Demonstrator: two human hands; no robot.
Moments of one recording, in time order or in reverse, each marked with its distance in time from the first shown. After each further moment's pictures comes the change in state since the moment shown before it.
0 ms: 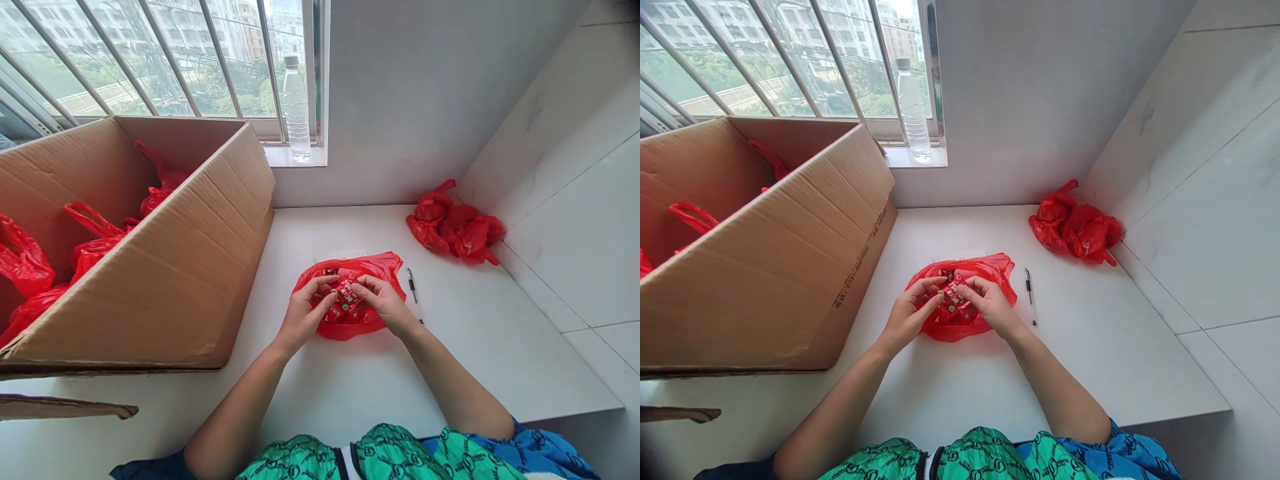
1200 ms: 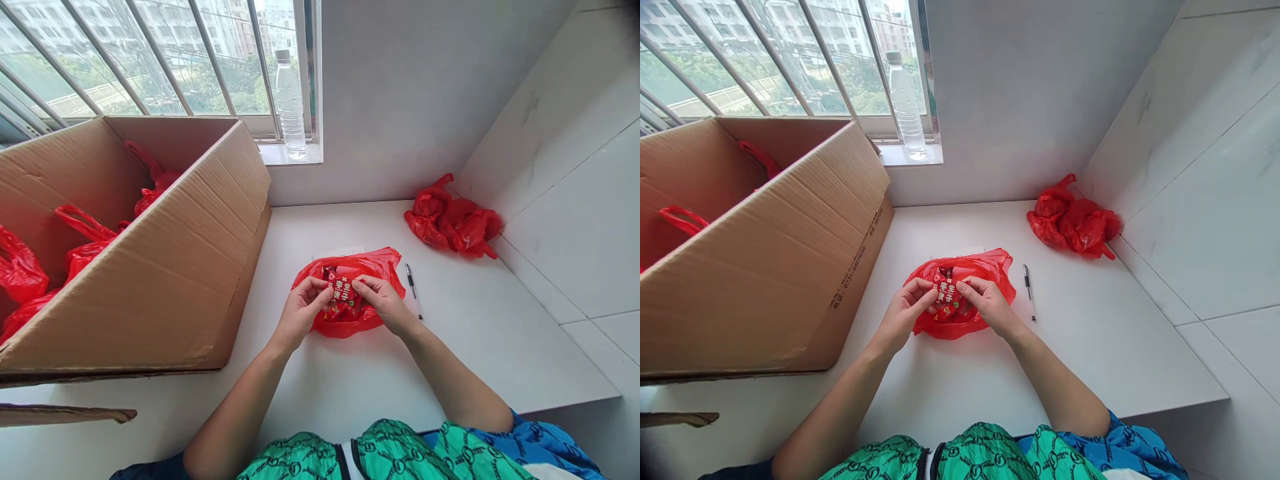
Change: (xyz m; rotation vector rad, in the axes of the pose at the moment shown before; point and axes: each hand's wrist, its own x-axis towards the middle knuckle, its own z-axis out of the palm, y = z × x) left_hand -0.001 0.011 0.003 -0.406 0.058 -0.274; right_hand -0.004 -0.003 0.000 0.002 -0.045 -0.033
